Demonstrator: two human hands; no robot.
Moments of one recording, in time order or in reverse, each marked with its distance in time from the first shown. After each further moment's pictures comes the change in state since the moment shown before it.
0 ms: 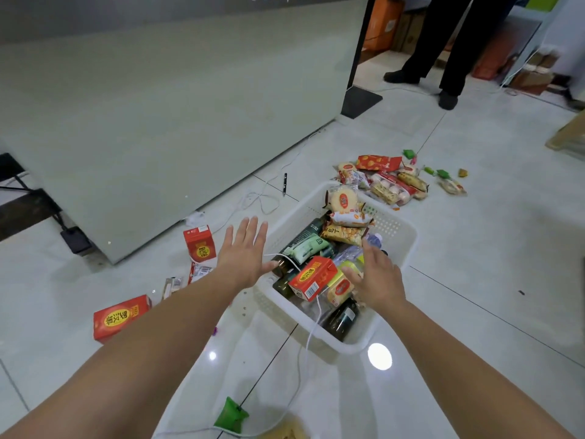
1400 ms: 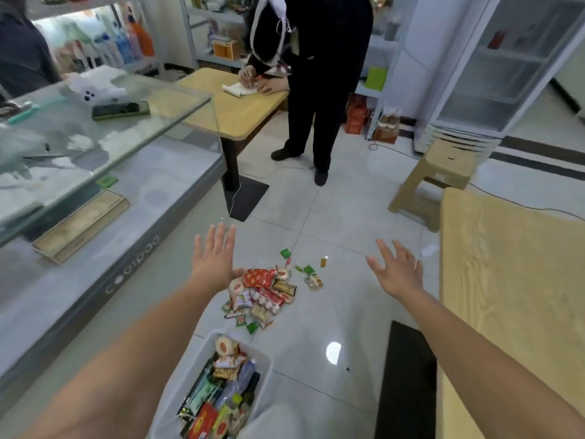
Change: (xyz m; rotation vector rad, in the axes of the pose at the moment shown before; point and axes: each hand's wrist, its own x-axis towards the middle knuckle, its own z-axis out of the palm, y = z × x) left_hand 0.161 0.250 -0.737 -0.019 -0.001 0.098; right_hand 0.106 0.255 -0.778 0.098 -0.056 0.419
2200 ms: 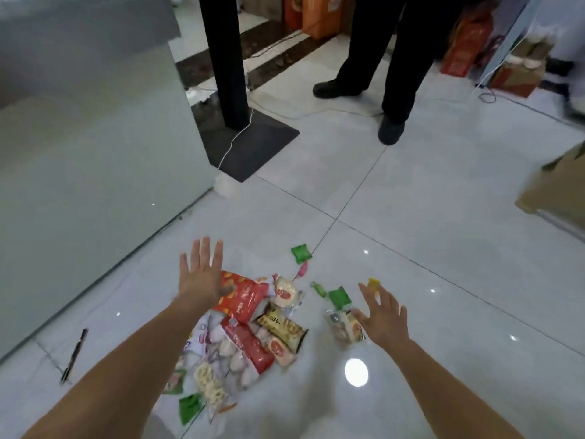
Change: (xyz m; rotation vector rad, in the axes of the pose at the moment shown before) left_hand 0.485 0.031 0.532 -0.011 -0.174 -0.323; right_hand 0.564 0.057 0.534 -0.137 -0.280 -0.206
